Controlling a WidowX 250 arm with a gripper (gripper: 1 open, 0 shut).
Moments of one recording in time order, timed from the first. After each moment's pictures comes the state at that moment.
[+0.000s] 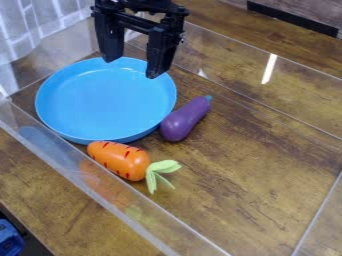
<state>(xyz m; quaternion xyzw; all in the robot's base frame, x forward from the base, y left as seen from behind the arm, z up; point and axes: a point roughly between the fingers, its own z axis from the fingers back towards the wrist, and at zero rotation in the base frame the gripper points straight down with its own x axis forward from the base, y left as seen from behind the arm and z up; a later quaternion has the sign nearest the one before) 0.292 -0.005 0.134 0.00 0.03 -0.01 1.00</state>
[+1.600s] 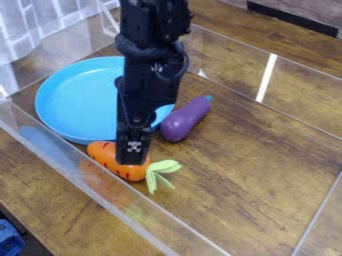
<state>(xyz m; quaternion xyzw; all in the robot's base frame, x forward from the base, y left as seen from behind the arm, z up) 0.254 -0.030 0.069 0.02 0.04 -0.44 0.90</state>
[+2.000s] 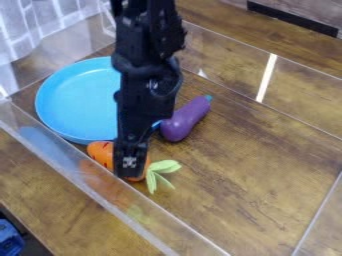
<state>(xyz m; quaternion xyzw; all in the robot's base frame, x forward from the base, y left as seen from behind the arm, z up) 0.252 -0.030 0.053 0.03 0.01 -0.45 0.89</state>
